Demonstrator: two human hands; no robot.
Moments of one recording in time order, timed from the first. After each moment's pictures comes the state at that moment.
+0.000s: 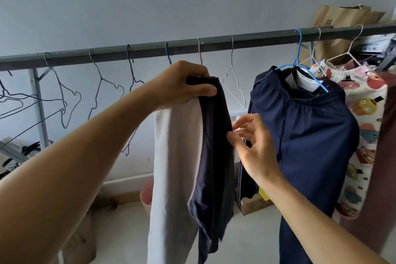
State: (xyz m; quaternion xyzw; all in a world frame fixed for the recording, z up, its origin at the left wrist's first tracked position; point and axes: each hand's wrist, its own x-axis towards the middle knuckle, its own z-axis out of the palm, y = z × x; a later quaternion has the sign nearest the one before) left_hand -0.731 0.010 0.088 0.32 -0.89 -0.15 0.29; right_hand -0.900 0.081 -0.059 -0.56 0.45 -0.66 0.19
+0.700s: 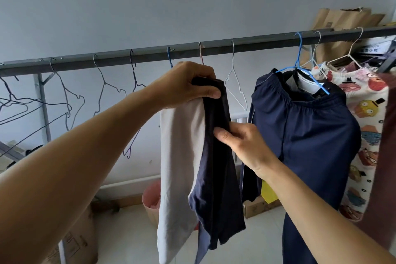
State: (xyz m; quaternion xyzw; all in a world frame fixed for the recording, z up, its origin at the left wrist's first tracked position) left_hand -0.735 0.002 0.094 0.28 -0.92 -0.08 0.28; right_hand -0.898 0.071 -0.038 -0.62 0.43 -0.57 0.33
